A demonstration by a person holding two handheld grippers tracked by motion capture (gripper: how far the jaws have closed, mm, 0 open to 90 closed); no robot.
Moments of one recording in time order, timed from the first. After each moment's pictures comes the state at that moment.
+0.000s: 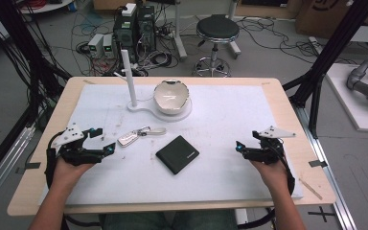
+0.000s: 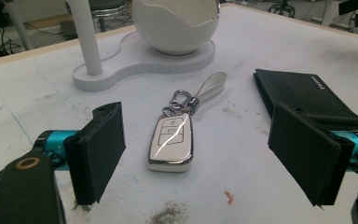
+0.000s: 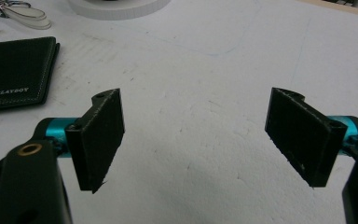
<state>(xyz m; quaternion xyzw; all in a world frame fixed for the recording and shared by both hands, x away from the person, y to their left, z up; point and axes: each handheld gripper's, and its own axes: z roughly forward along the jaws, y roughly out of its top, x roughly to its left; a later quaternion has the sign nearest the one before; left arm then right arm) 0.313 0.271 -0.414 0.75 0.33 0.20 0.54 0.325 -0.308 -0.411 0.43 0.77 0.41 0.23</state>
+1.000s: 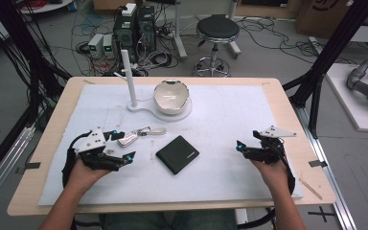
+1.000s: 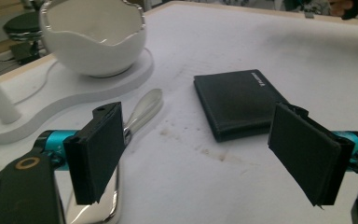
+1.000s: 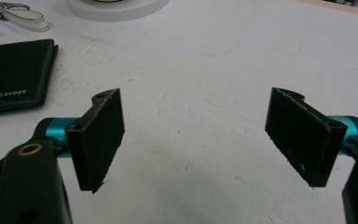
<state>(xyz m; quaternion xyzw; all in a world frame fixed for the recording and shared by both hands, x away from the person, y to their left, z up) 0.304 0.210 -0.405 0.79 0.22 0.18 0.54 0.327 -0.310 -0.411 0.44 0.77 0.41 0.23</state>
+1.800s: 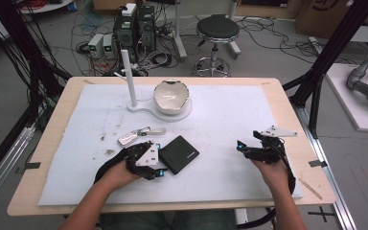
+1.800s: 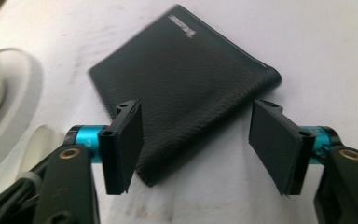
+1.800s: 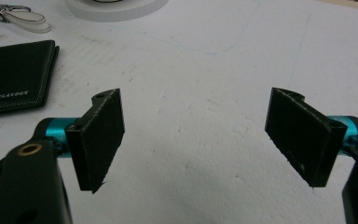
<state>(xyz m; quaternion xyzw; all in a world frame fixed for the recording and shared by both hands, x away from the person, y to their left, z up) 0.315 0.099 -0.435 0.91 -0.01 0.18 0.37 0.327 -0.312 -0.411 0.44 0.76 0.42 0.22</state>
